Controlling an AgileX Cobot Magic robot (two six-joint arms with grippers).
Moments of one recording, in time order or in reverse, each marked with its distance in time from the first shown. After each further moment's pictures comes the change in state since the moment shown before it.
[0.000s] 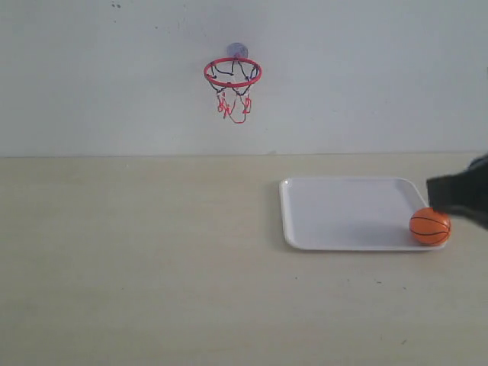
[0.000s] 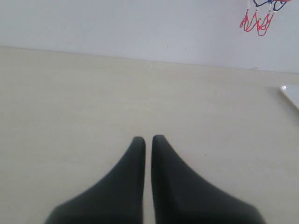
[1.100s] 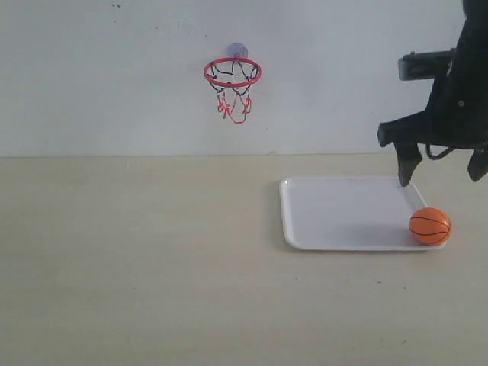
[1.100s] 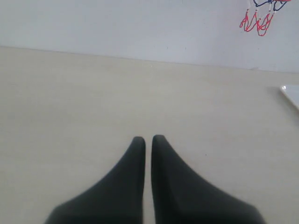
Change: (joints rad) left arm 0.000 0.000 0.000 0.000 0.000 0.000; right arm 0.000 0.805 -0.830 -0.608 0.662 0.584
